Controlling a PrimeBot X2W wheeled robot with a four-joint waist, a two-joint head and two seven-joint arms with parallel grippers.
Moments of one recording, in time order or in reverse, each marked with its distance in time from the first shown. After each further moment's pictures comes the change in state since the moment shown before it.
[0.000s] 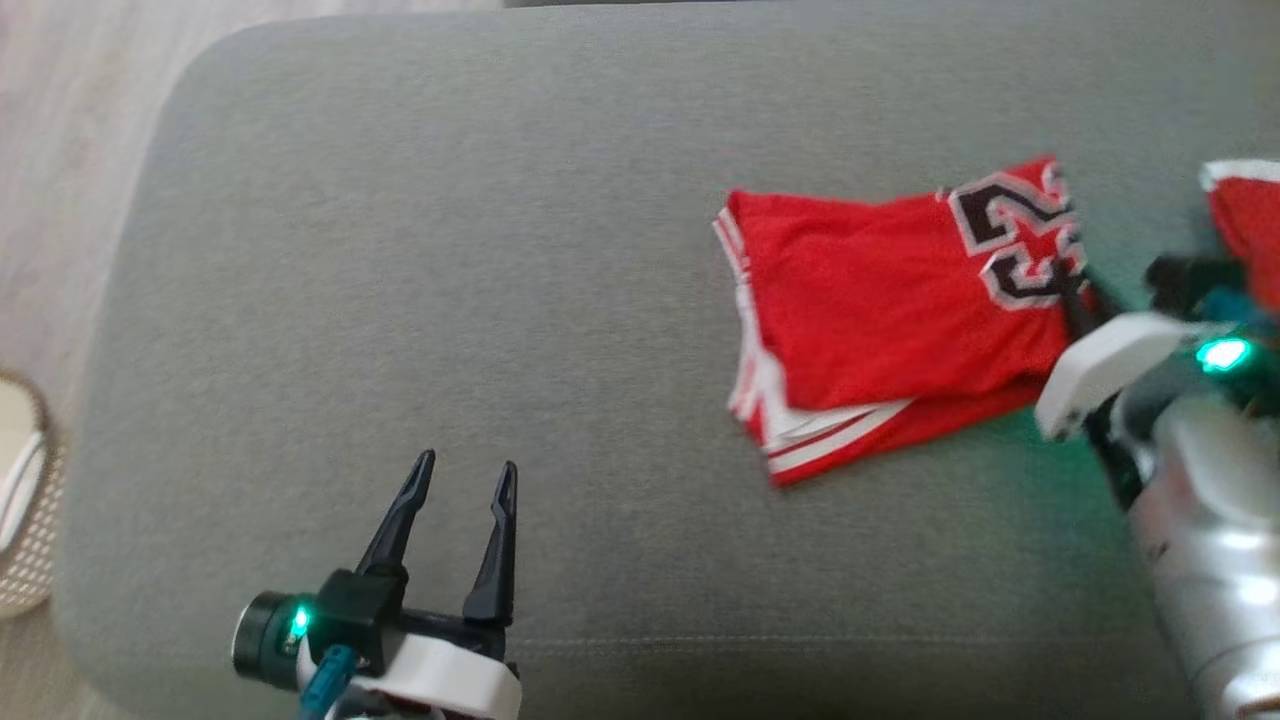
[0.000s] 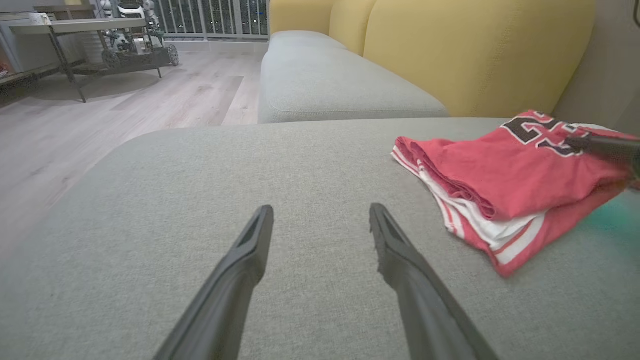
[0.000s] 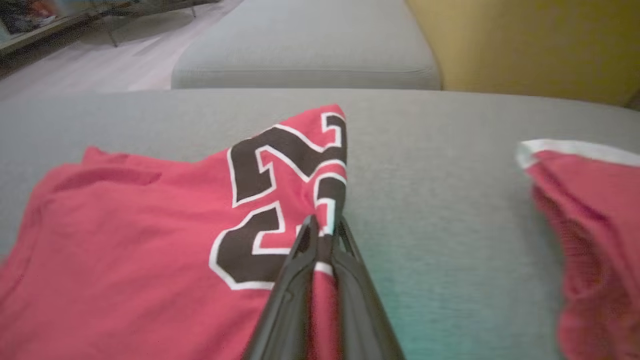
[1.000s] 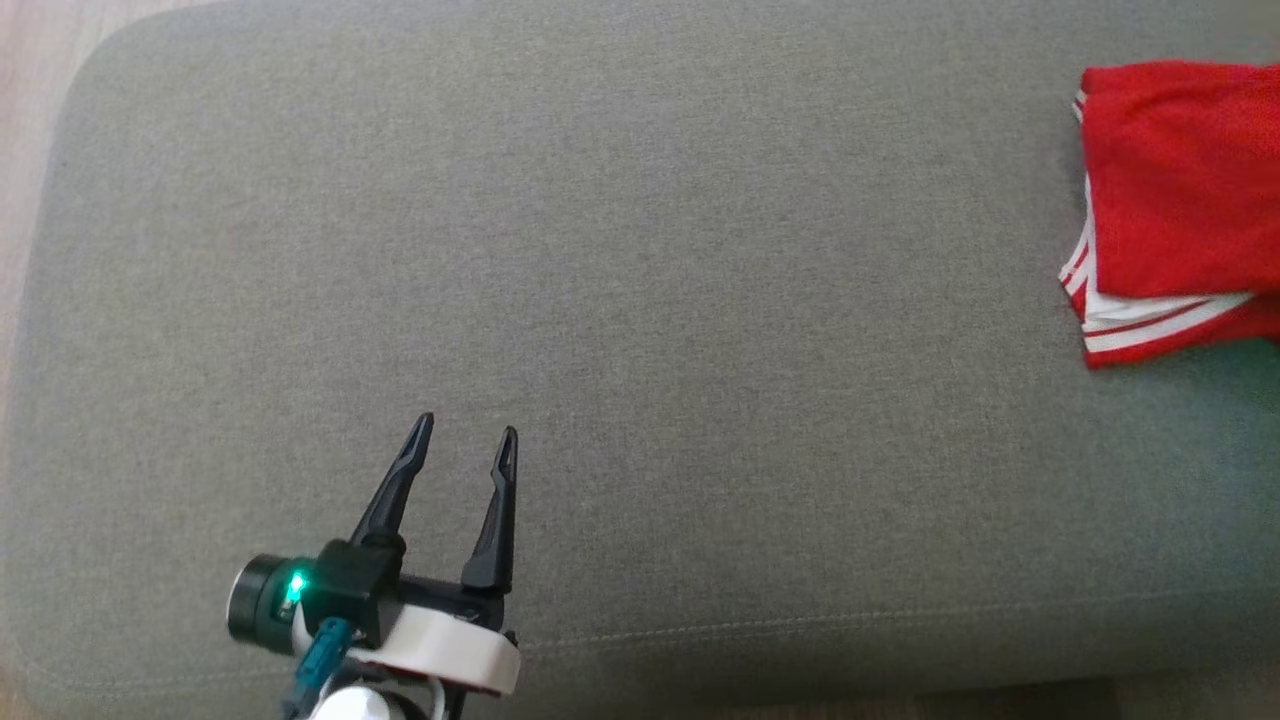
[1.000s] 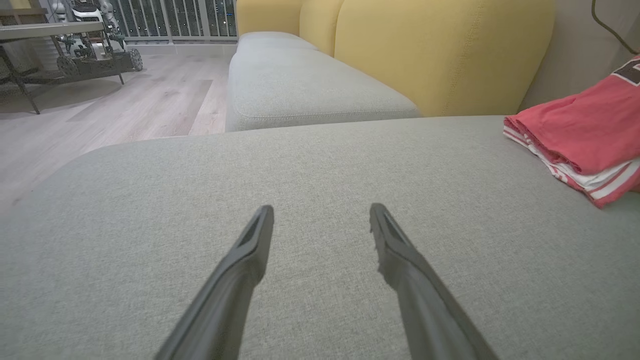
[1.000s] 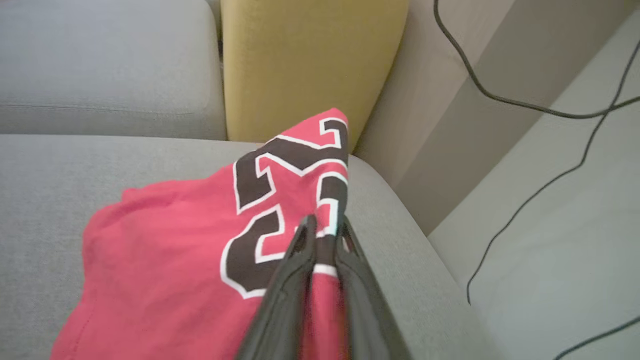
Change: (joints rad) left arm -0.050 -0.001 0.005 -0.010 0.012 -0.012 0.000; right arm -0.020 -0.174 -0.419 -0.362 -0.289 0.000 0.283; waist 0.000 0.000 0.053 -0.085
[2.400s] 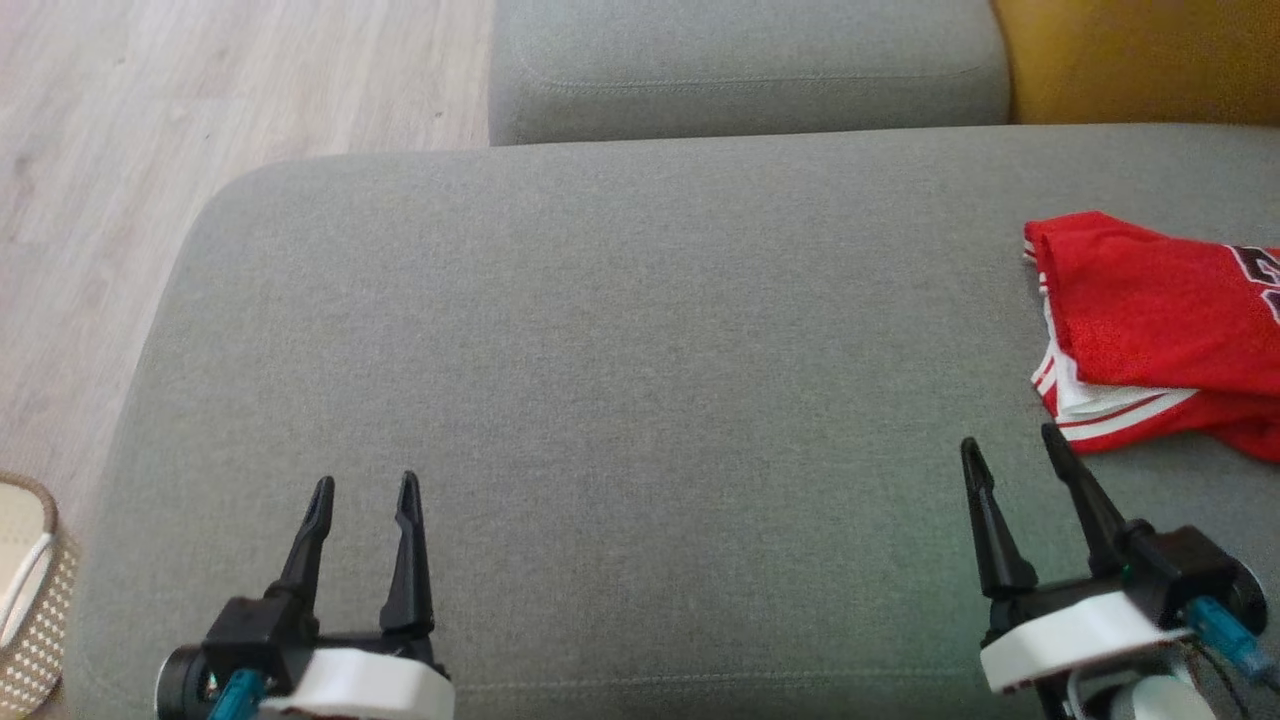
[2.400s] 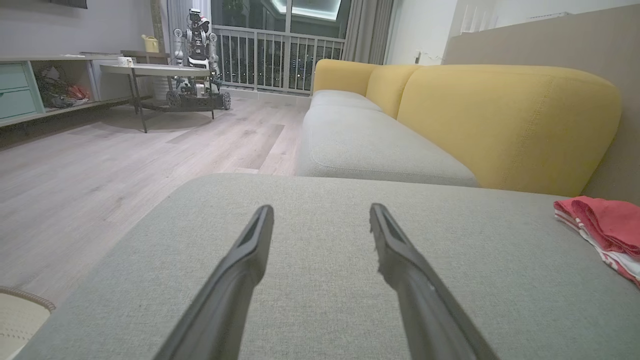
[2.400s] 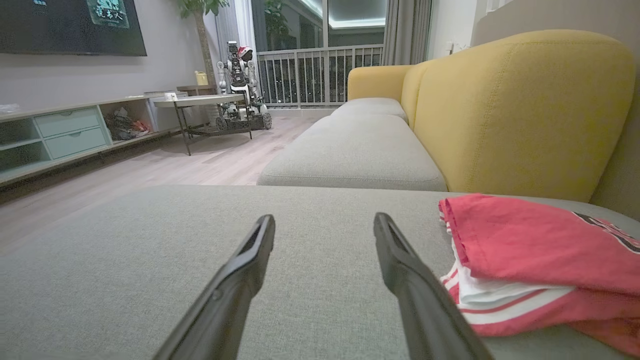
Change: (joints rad) left arm 0.110 0.000 0.113 -0.022 -0.101 0.054 0.000; right arm 0.752 0.325 0.406 -0.573 0.263 0.000 -0.306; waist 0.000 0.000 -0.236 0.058
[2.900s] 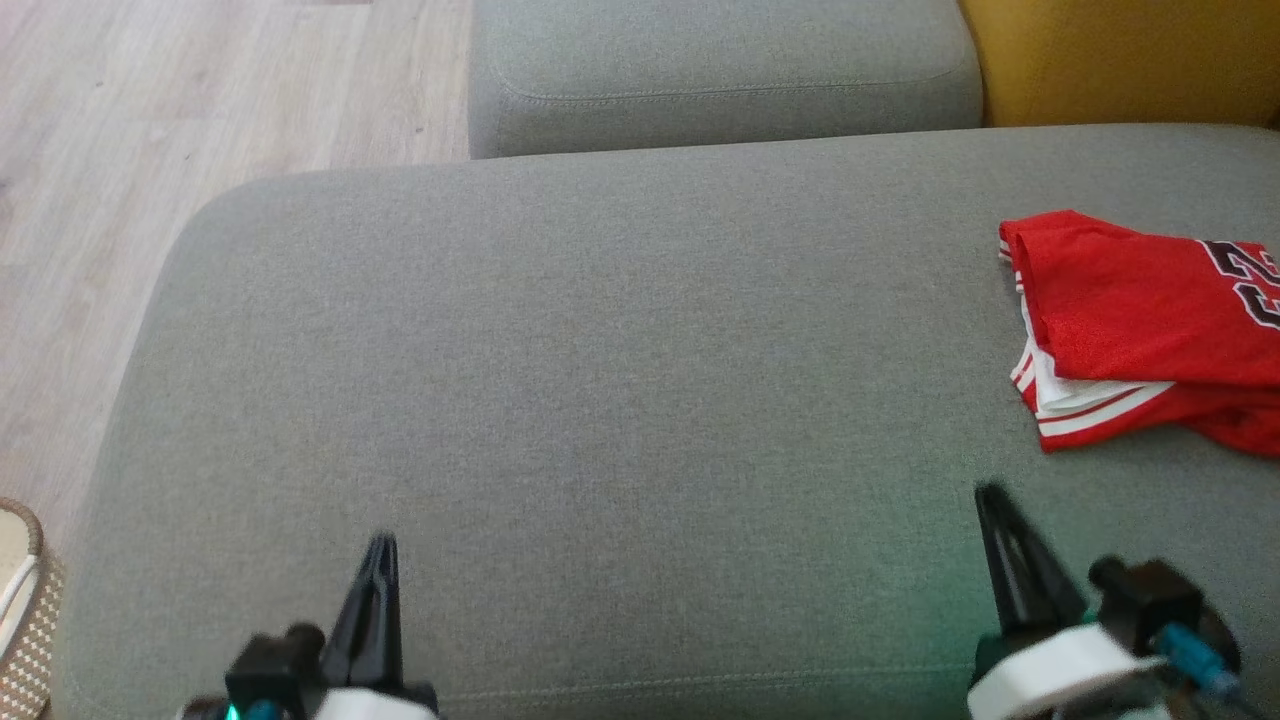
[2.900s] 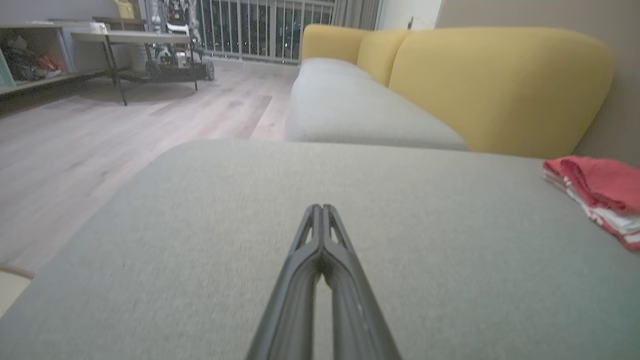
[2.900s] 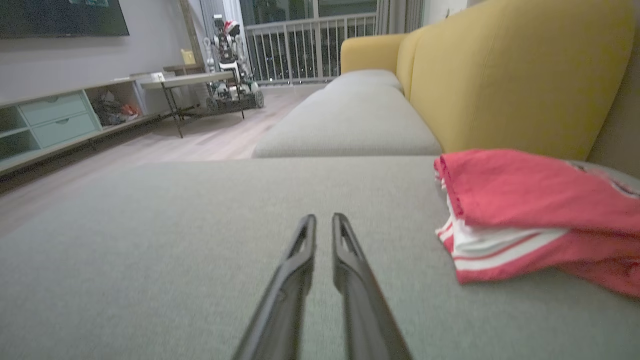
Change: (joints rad) left arm 0.039 0.000 0.006 0.065 0.004 -0.034 0.005; right arm 0.026 0.002 0.018 0.067 0.012 0.000 0.001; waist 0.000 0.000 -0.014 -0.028
